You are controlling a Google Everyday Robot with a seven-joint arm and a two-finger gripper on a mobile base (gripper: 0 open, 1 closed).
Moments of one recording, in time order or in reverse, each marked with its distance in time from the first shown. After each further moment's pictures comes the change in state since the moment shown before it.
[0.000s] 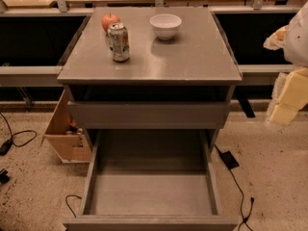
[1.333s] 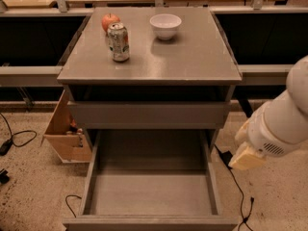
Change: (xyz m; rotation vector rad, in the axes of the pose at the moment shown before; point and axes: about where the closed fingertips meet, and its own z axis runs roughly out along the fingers) arm 0.035 0.070 0.153 -0.042 0.013 0.137
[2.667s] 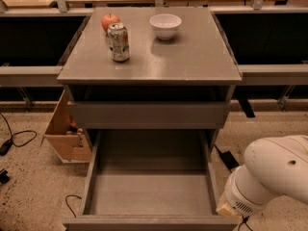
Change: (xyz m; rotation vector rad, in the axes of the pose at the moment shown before) arm 0.048 0.105 0.135 -0.203 0.089 0.126
